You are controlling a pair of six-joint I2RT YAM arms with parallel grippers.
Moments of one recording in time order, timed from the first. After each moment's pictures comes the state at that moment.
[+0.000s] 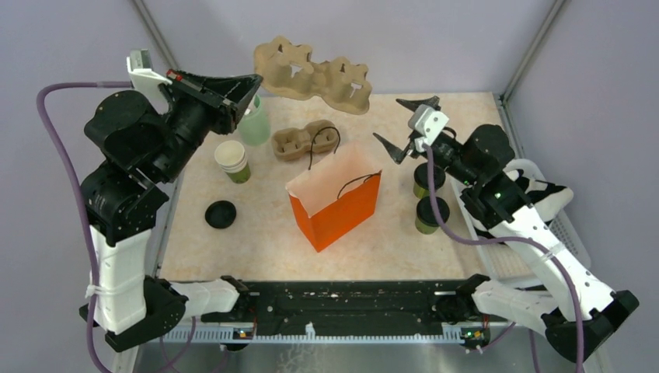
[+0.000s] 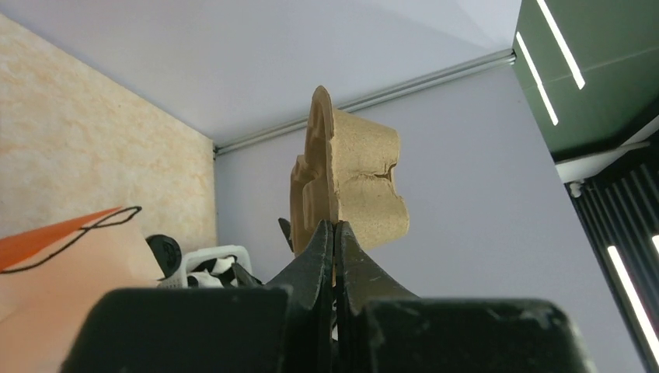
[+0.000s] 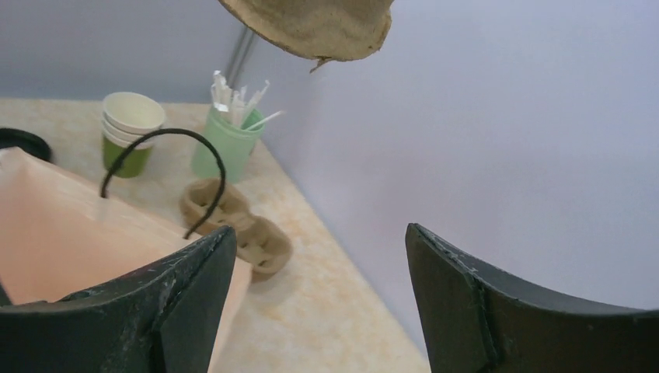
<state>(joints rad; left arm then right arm) -0.60 1.21 2.16 -0.87 -0.20 -1.18 0.61 1.00 1.16 0.00 -0.28 -0.44</state>
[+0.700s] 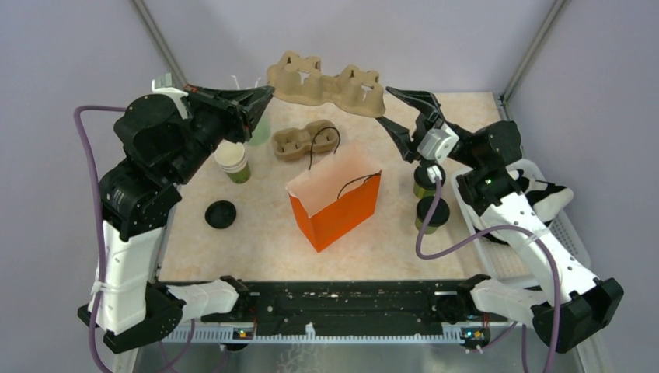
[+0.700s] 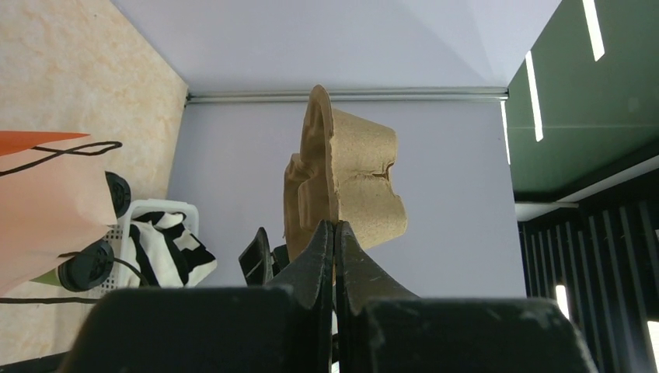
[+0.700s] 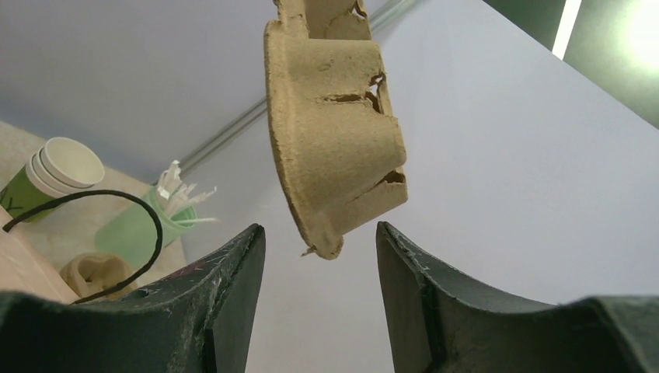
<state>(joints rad) -0.60 1.17 2.03 -0.90 -0.19 -1.52 0.46 1.09 1.13 0.47 -0.77 -0.72</state>
